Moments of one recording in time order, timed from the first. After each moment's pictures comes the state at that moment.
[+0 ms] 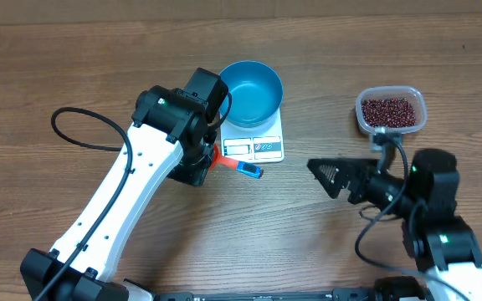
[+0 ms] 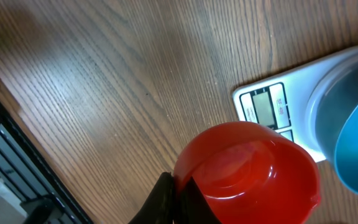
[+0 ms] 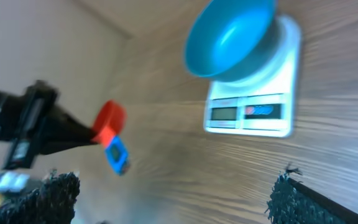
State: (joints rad) left arm -0.47 1.60 1.58 -1.48 -0.03 -1.75; right arm 0.07 0.82 0.66 -0.40 -0.77 0.49
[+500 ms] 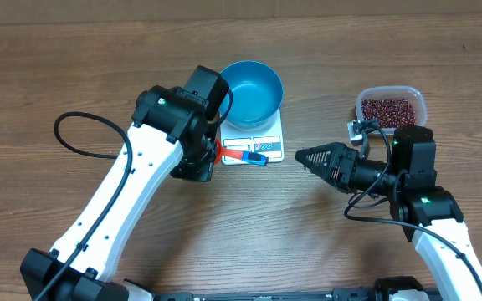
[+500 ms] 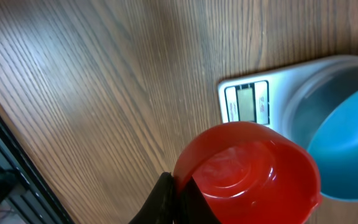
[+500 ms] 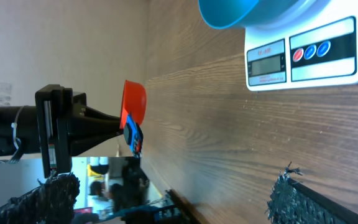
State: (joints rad) left arm -0.47 1.60 1.58 -1.43 0.01 -1.88; right arm 0.07 1.07 0.66 -0.29 -0.99 0.71
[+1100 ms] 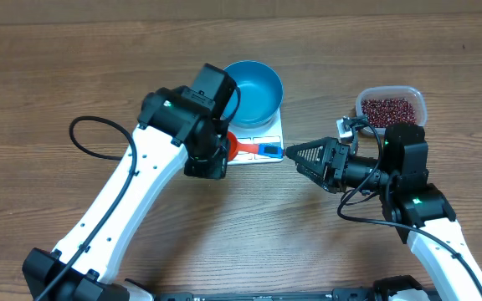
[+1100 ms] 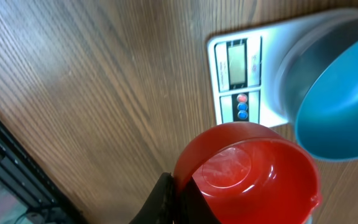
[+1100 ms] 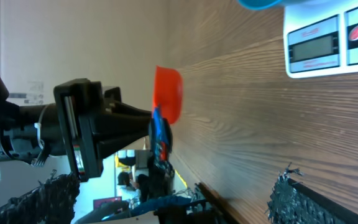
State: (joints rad) left arm -0.51 1.60 1.58 -1.35 0.11 -1.94; right arm 0.16 1.07 0.66 -0.15 -1.01 0.93
